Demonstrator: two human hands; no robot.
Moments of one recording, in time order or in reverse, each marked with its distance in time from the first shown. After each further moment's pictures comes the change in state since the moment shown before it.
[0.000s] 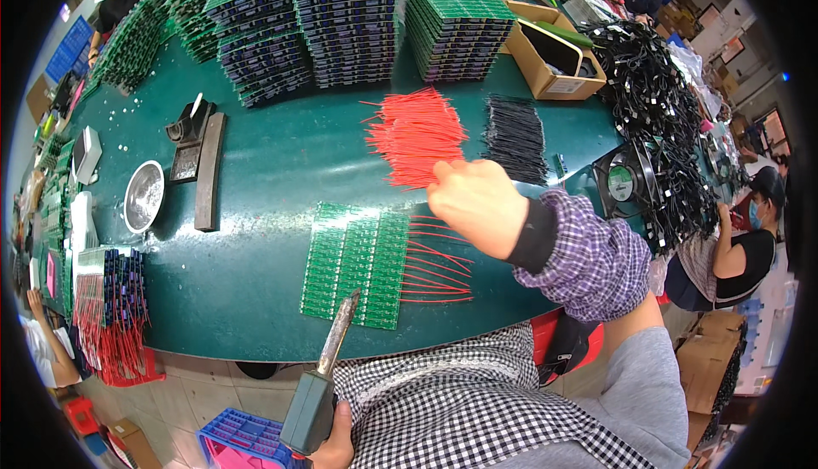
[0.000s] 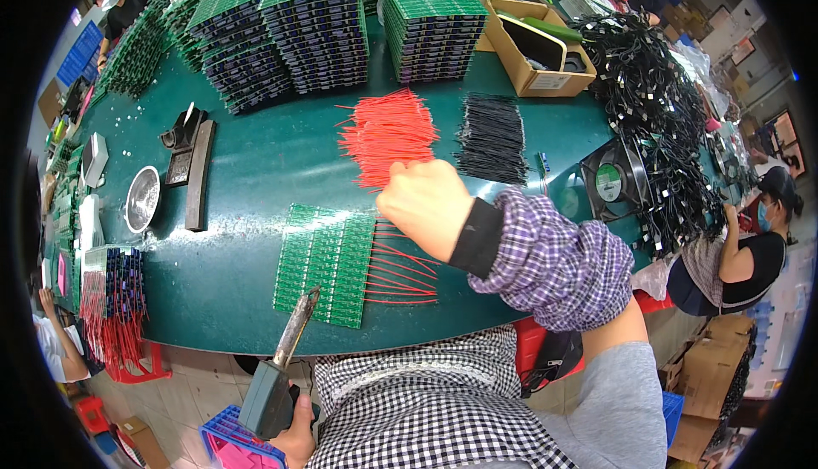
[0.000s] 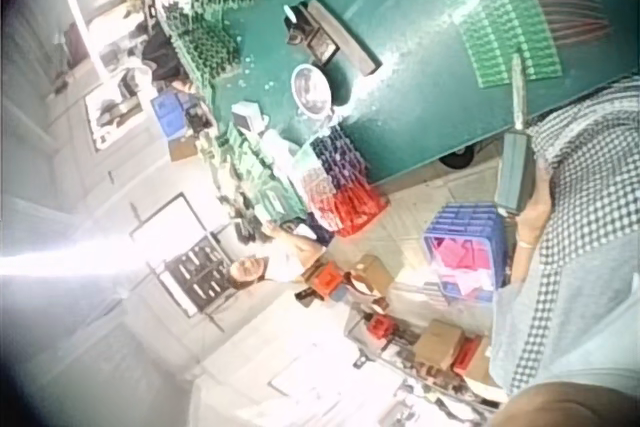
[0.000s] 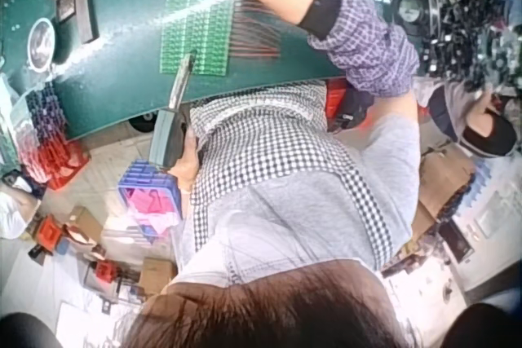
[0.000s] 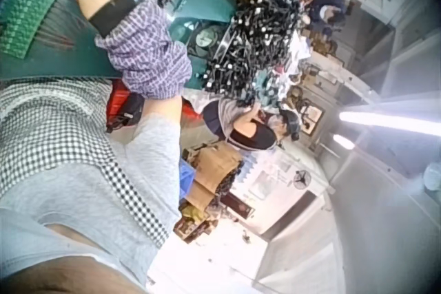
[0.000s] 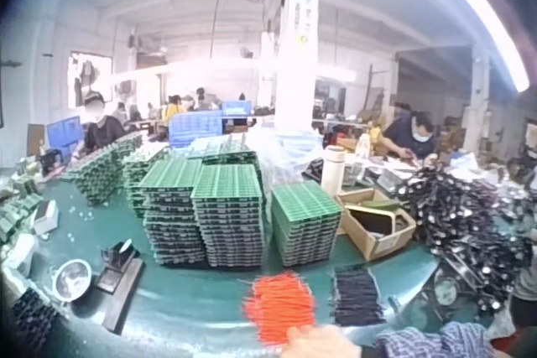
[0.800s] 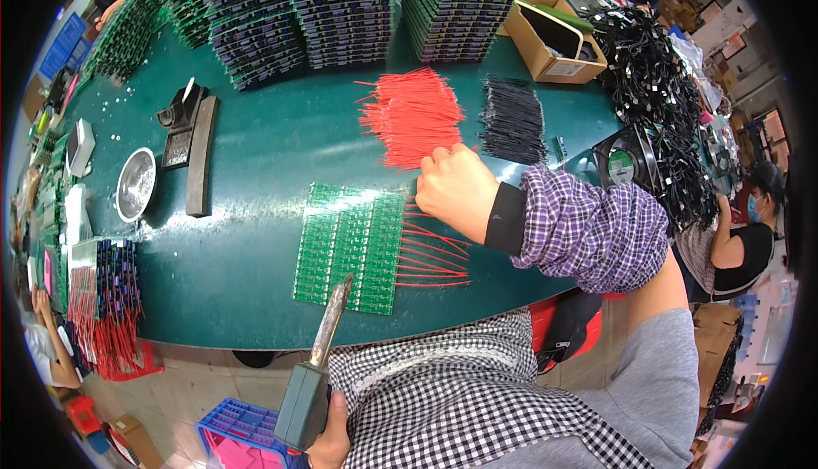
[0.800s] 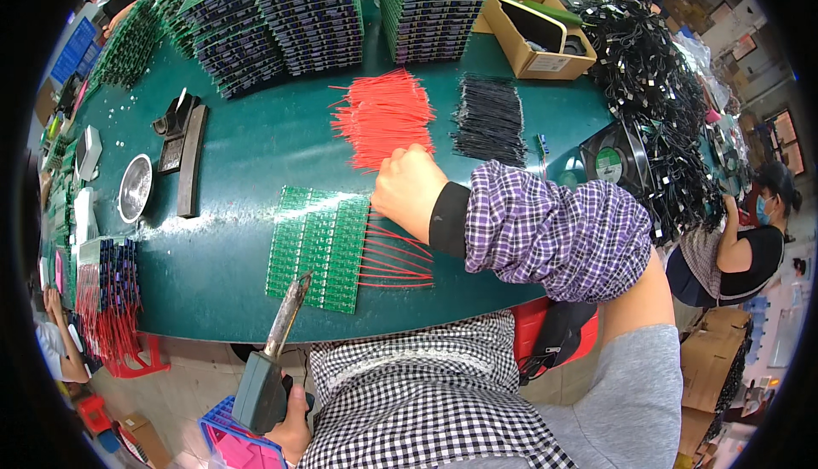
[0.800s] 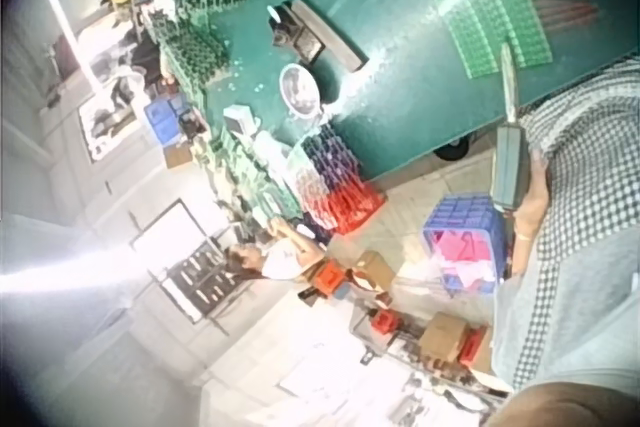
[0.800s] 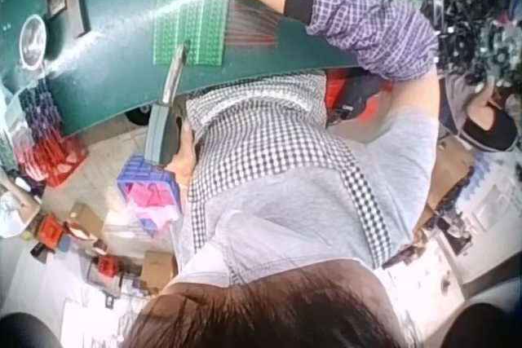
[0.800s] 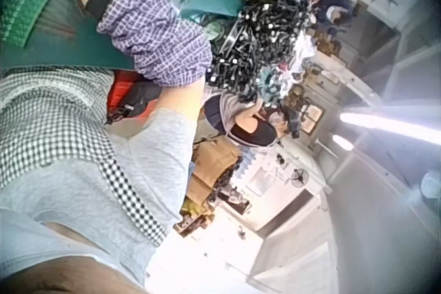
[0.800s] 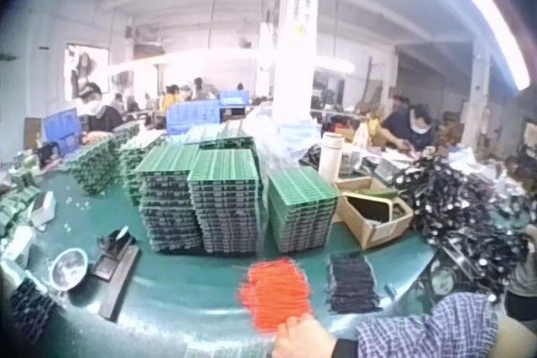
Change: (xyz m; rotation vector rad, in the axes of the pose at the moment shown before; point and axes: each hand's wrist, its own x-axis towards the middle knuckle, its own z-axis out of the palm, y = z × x) left_hand -0.012 -0.004 0.019 -0.254 0.186 -0.161; right_hand 0.006 -0.012 0.037 -0.253 -0.118 -0.066
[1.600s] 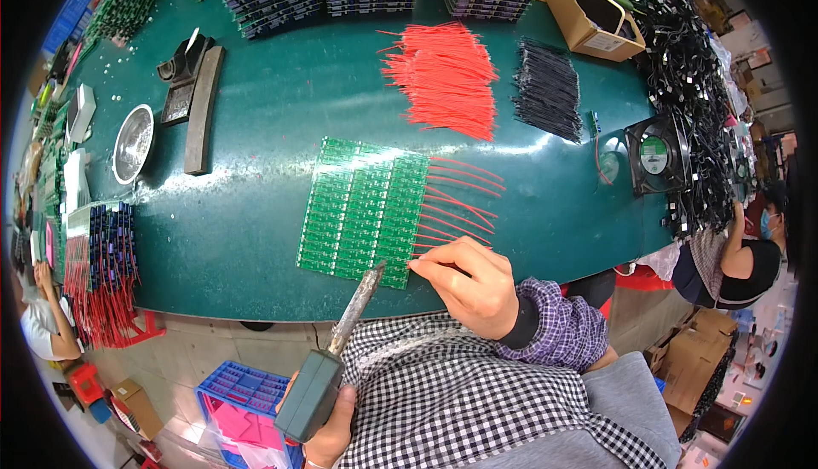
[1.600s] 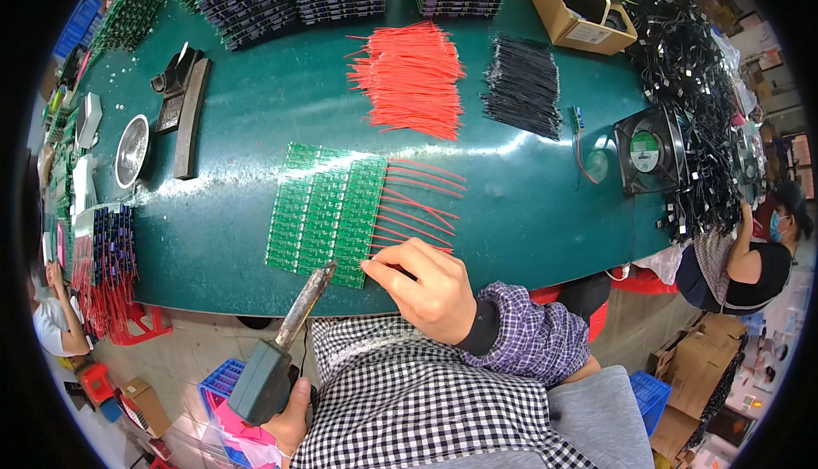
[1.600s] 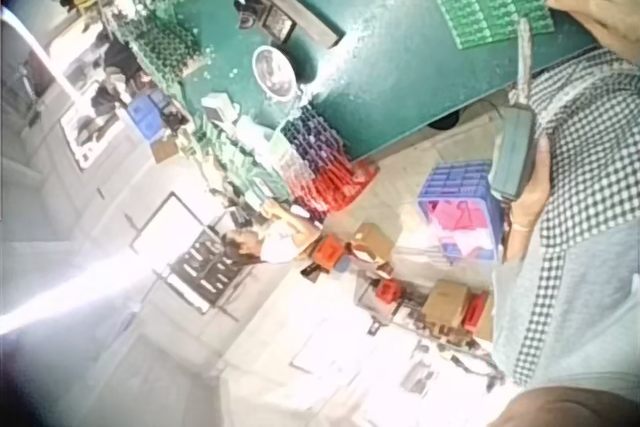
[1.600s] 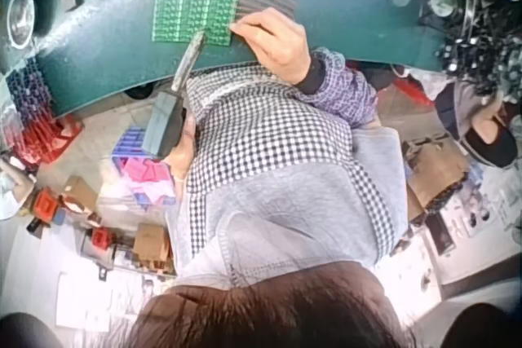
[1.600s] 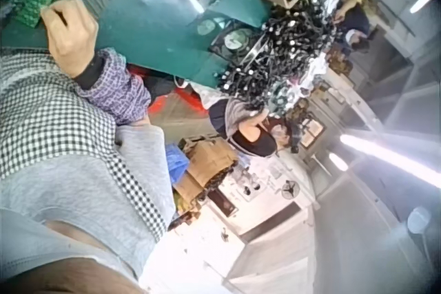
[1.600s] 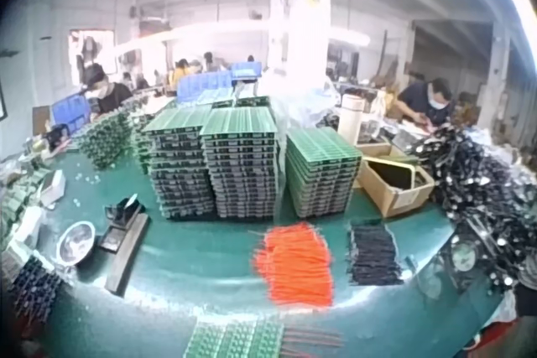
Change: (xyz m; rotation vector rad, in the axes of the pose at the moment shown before) left_hand -0.024 -0.011 -0.007 -0.194 0.100 -0.088; right_hand -0.059 -0.119 0.001 1.024 0.788 0.285
